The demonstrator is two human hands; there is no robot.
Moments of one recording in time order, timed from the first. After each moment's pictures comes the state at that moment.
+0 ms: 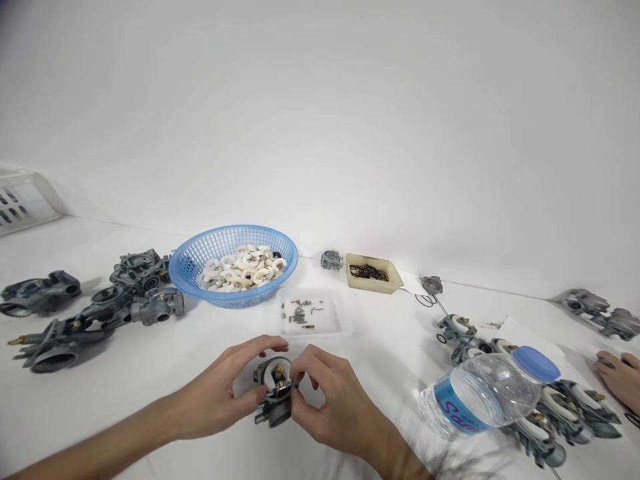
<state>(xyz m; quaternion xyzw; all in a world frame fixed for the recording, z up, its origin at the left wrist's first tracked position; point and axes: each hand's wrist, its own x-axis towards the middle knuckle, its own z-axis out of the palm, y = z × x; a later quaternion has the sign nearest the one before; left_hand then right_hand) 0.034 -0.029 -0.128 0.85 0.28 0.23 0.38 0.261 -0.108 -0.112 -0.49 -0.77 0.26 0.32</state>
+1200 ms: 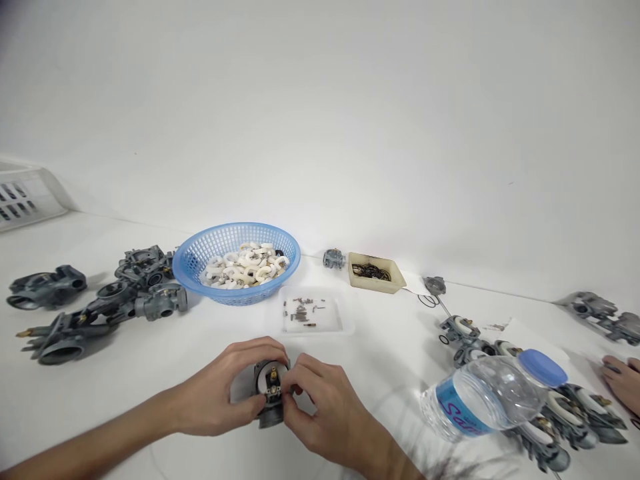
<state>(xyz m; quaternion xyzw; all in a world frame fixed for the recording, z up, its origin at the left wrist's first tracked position) 0.038 -0.026 -0.125 0.85 0.20 0.25 0.41 0.252 -0.109 -0.117 -0.47 -0.81 0.23 0.27</state>
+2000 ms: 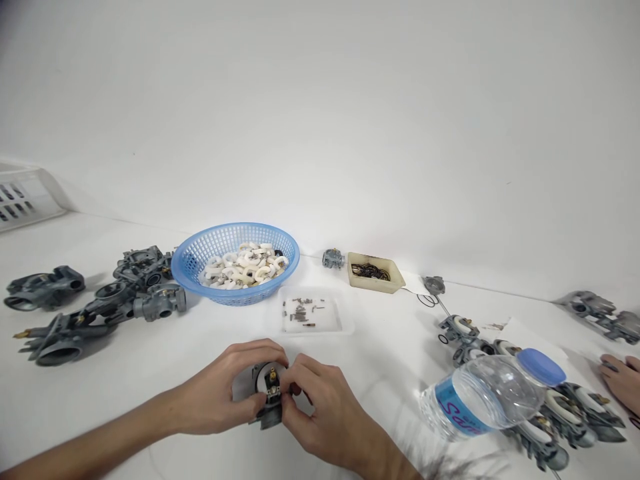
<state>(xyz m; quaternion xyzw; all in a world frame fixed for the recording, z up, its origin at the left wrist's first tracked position) 0.040 -0.027 -0.123 0.85 0.20 0.24 0.43 0.251 -0.111 -0.119 -0.48 -0.79 0.25 0.27</state>
